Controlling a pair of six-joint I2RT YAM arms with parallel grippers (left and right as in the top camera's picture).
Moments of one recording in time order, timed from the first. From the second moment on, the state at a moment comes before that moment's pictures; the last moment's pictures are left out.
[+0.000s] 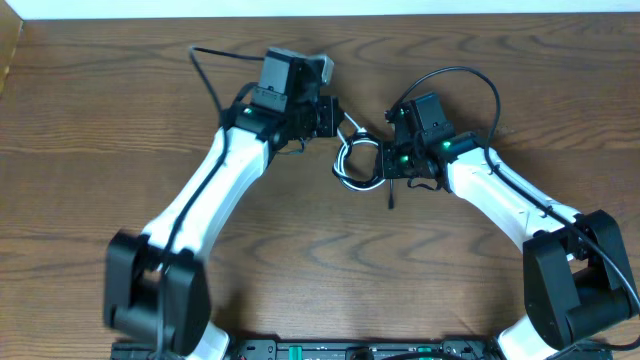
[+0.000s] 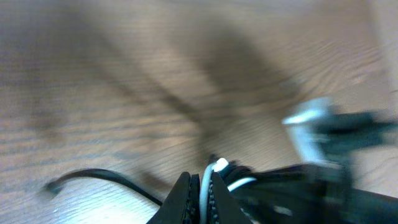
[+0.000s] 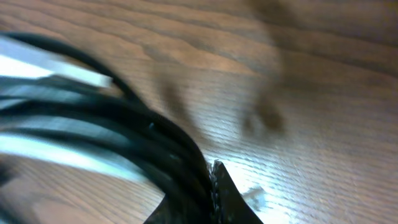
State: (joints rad) left arm -0.35 1.70 1.34 -0.46 0.41 -0.37; right arm 0.40 1.76 1.12 -0.43 -0.27 0.37
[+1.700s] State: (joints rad) left arm -0.52 1.59 1.34 -0.80 0.27 -0.05; right arm 0.19 1.77 1.24 -0.68 -0.60 0.49
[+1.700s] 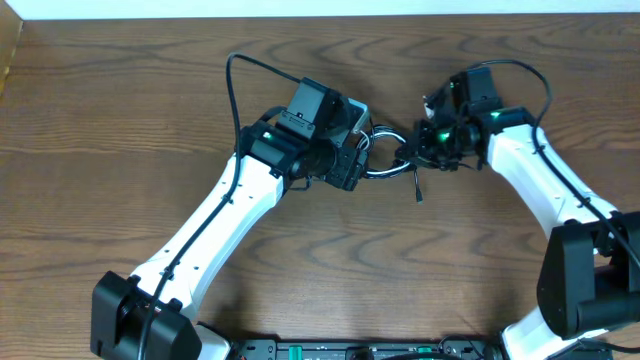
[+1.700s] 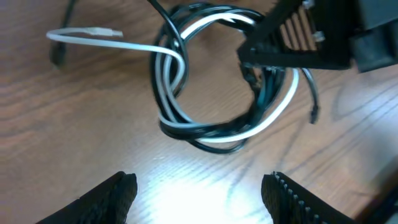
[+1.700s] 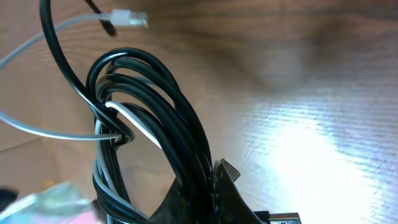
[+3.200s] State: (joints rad) left arm -0.59 1.86 1.34 -0.57 0.16 -1.01; right arm 0.16 1.77 1.24 -0.68 -0.66 0.46
